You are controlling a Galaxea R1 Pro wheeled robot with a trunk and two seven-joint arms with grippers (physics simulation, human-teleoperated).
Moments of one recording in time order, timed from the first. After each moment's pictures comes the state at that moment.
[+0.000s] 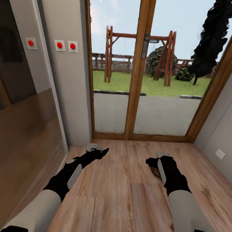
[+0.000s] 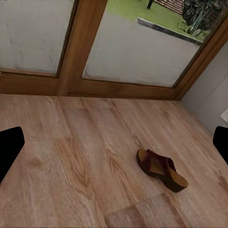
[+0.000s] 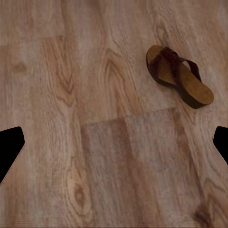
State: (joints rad) left arm -0.72 -0.10 -0.05 -0.75 0.23 0.12 -0.39; right arm -0.79 0.06 -0.20 -0.84 0.09 0.76 -0.06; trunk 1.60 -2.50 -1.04
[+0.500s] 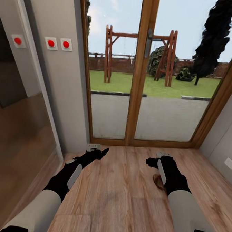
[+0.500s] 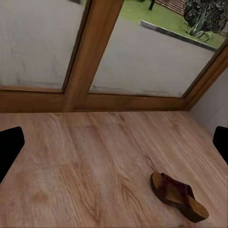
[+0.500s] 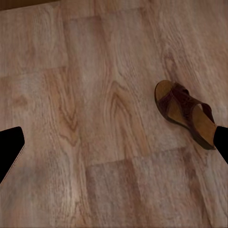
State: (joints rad) left arm -0.72 -0.10 -0.05 -0.75 0.23 0.12 -0.39; right arm -0.79 0.06 -0.20 -0.84 0.09 0.76 -0.06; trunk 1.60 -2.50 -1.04
